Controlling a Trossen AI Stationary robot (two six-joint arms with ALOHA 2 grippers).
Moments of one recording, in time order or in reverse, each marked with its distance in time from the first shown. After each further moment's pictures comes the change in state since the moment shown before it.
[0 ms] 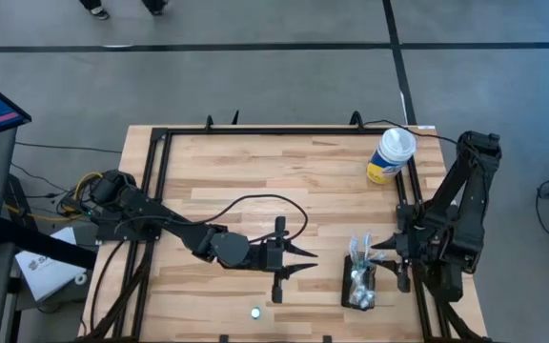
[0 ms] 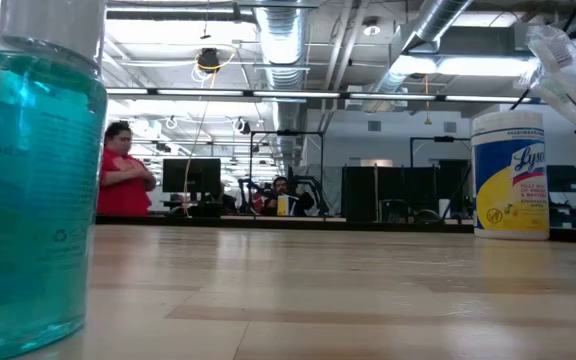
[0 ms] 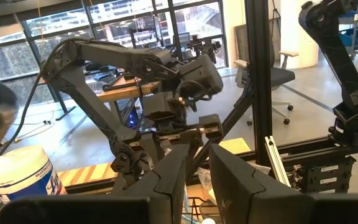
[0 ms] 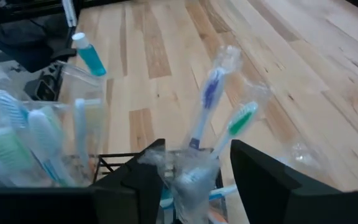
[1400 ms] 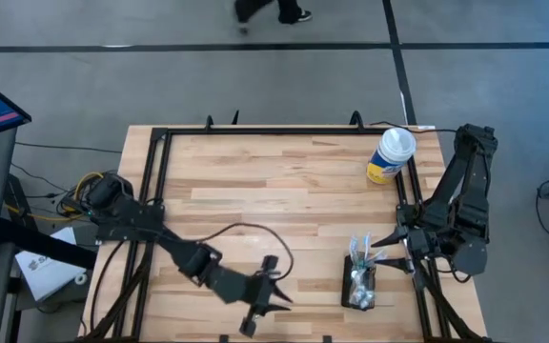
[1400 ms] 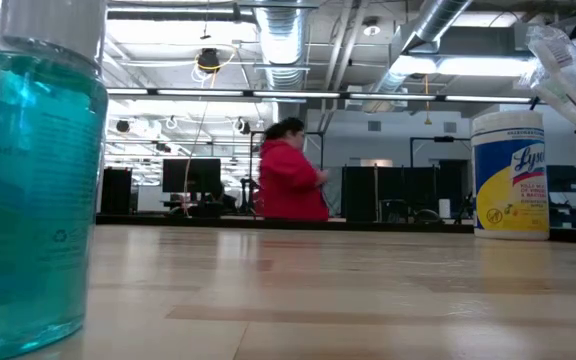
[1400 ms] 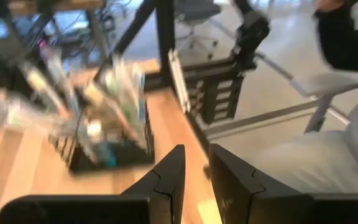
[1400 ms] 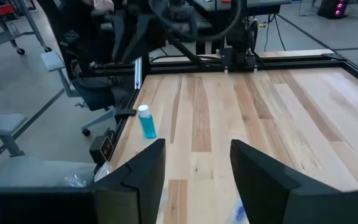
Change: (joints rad) left arm -0.135 0.000 -0.032 -0.312 0.161 -0.244; right arm -0.055 -0.235 0.000 0.451 0.024 -0.731
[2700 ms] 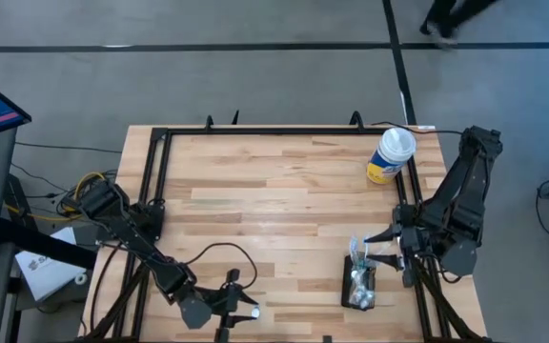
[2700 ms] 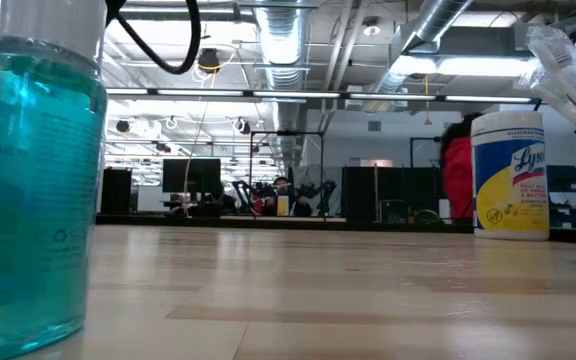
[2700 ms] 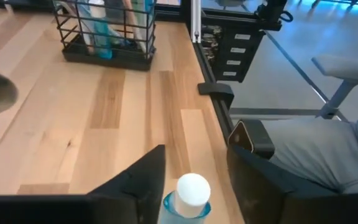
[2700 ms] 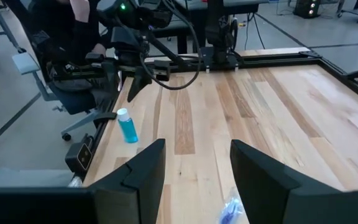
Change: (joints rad) left arm -0.228 0.000 -0.428 0.287 -0.316 -0.379; right arm -0.083 0.037 0.000 0.017 0.000 0.001
